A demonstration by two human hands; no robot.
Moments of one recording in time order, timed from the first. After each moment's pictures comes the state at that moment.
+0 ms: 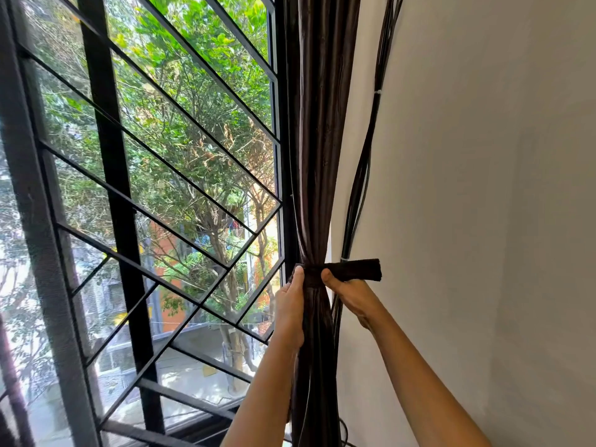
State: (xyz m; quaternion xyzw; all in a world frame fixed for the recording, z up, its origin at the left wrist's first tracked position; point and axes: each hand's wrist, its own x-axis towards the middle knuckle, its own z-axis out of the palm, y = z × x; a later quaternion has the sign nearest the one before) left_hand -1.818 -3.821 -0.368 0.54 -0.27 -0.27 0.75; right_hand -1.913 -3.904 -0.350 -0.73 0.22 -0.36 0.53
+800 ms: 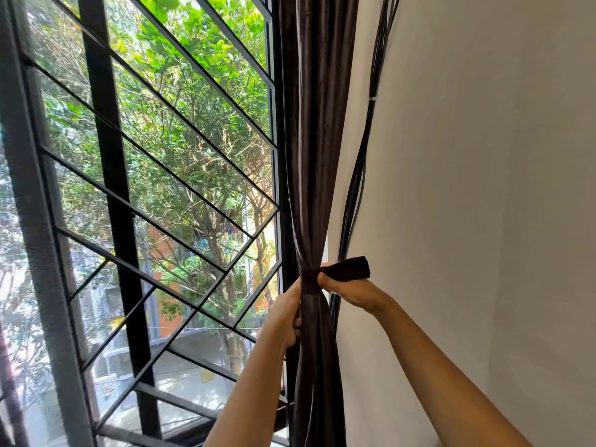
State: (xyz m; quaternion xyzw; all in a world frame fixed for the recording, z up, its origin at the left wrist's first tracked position) left_hand -1.803 -3.824 -0.369 0.57 -0.30 -0.37 0.67; right_hand -1.932 -3.908 -0.323 -0.81 0.14 -0.27 0.50
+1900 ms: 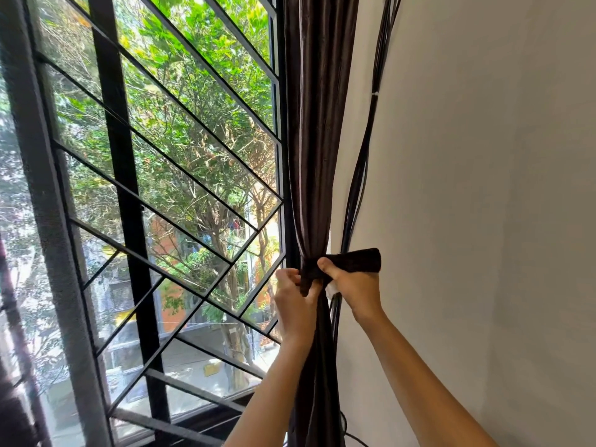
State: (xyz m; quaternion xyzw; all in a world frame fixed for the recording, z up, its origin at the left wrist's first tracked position) left_hand -1.843 -3.805 -0.376 0.64 -0.36 0.10 0.67; right_hand -1.923 -3.863 -0.335 -0.59 0.27 -0.52 0.55
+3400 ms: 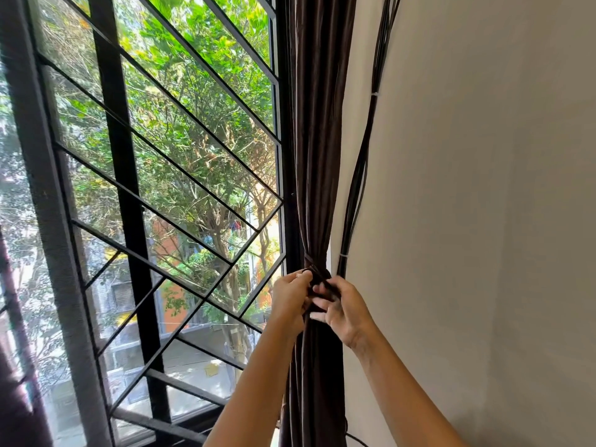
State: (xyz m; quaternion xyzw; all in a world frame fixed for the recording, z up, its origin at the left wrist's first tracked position) left_hand -1.840 -3.791 -0.343 0.54 -0.27 -0.27 0.75; right_hand -1.917 -3.857 -0.364 -0.47 0.16 -0.33 0.80
